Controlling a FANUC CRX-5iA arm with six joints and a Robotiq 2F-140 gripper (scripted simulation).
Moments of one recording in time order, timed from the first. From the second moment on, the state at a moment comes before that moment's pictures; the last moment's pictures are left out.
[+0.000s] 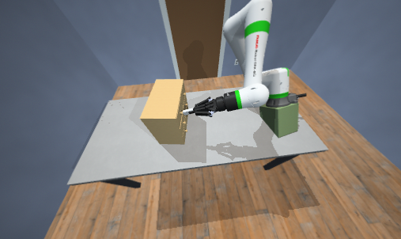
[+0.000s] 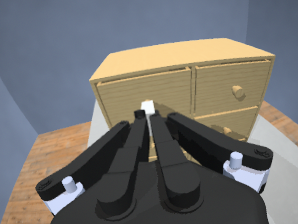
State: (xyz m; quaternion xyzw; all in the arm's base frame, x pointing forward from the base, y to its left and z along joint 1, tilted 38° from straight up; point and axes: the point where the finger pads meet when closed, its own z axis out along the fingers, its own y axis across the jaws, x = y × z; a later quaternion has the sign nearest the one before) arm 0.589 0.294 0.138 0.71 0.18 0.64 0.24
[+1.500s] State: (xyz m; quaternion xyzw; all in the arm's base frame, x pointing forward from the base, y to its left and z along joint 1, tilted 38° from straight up) arm 0.487 0.297 0.133 0.71 0.18 0.64 0.24
